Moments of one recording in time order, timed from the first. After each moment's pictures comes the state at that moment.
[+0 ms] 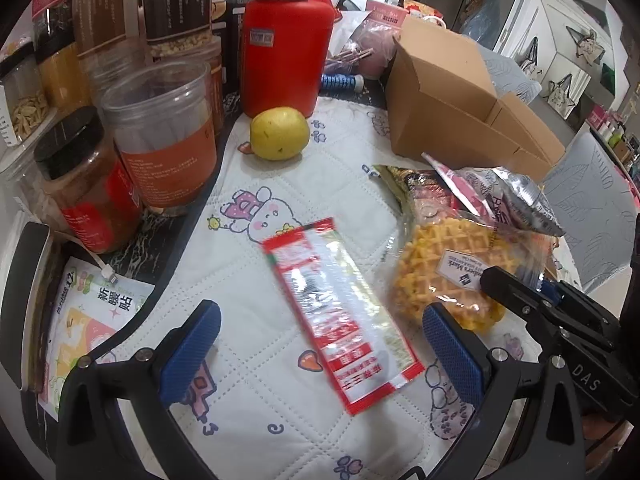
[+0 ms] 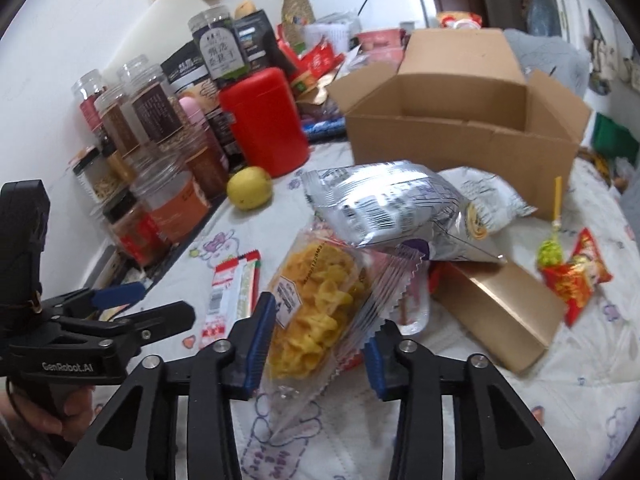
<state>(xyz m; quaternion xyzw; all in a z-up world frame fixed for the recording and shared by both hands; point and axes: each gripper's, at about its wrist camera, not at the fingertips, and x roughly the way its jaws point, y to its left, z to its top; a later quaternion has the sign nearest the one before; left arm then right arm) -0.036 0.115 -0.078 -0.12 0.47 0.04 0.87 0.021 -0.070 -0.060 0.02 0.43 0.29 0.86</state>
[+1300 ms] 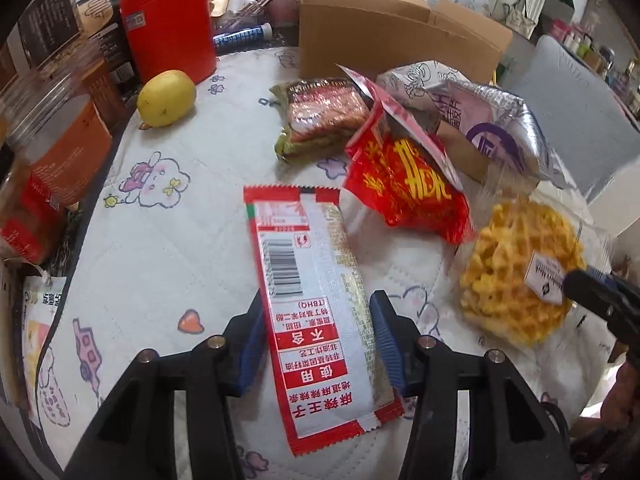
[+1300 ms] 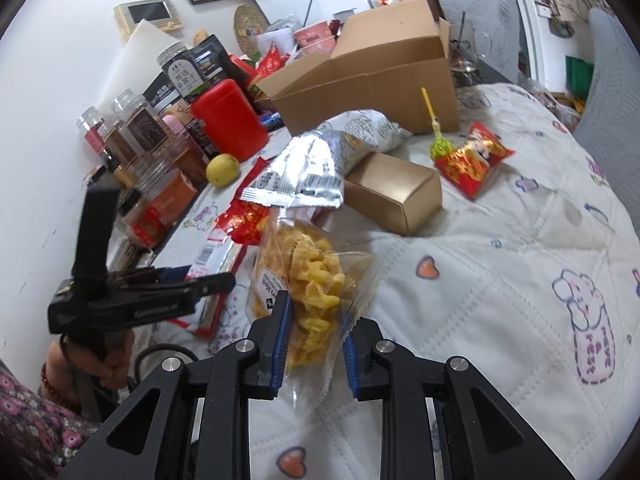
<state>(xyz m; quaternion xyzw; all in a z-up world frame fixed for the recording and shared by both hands) -0.028 0.041 -0.114 -0.02 0.52 -0.03 0.85 -0.038 -0.185 -0.066 0.11 0.45 0.26 0.85</state>
